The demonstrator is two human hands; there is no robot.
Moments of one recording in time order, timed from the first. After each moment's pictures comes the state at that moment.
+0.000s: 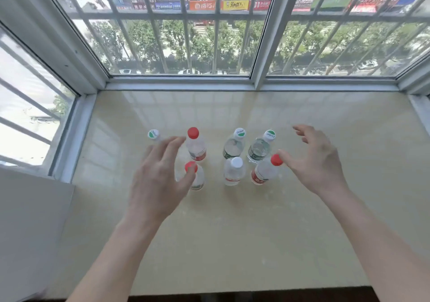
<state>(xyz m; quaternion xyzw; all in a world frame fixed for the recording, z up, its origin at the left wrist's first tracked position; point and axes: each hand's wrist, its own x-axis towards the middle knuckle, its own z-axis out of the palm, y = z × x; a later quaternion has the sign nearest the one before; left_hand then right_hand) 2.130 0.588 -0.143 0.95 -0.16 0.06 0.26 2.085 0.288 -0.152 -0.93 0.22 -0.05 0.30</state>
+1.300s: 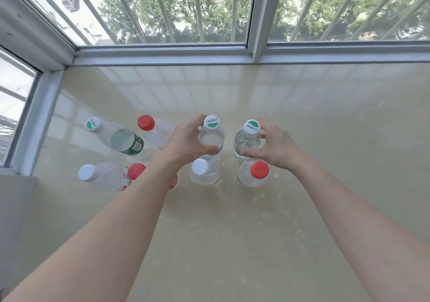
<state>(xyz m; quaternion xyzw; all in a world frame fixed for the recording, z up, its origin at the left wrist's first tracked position) 2.234 0.438 -0.293 0.92 -0.09 -0.24 0.31 2.175 0.212 -0.311 -0.88 0.09 0.16 0.43</state>
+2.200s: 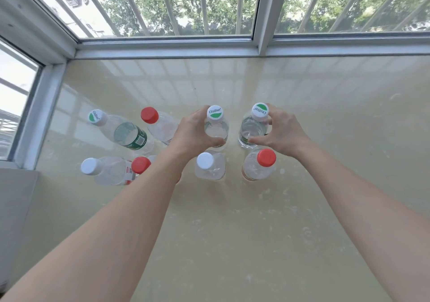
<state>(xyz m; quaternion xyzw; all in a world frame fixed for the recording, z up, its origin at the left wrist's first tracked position) 2.232 0.434 -0.297 0.92 -0.08 -0.21 0.33 2.190 0.208 -0.322 -0.91 0.05 0.09 0.40</state>
